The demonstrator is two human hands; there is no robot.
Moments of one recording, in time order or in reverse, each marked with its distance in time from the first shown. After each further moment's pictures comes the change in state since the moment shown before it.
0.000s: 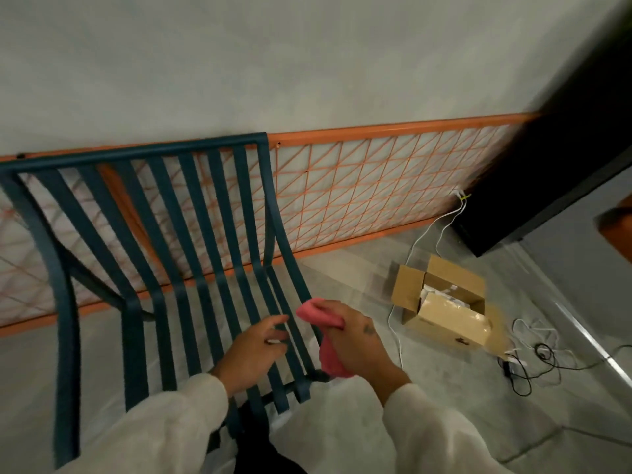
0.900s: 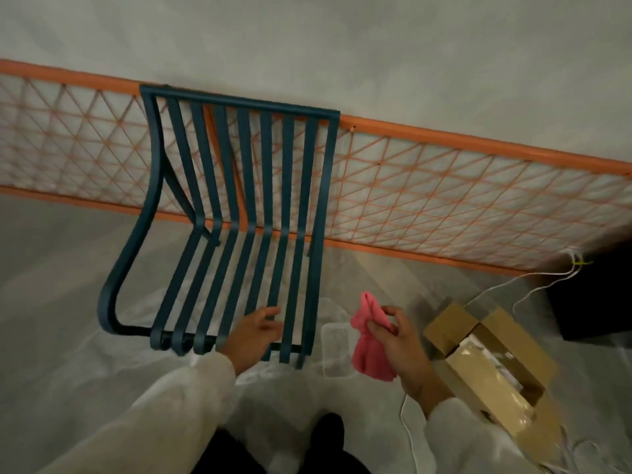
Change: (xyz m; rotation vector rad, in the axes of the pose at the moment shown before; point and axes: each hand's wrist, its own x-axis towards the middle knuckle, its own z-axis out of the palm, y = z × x) left_hand -0.034 0.019 0.127 -0.277 0.398 -0.275; right_hand 0.025 0.116 -0.129 0.177 -0.209 0.057
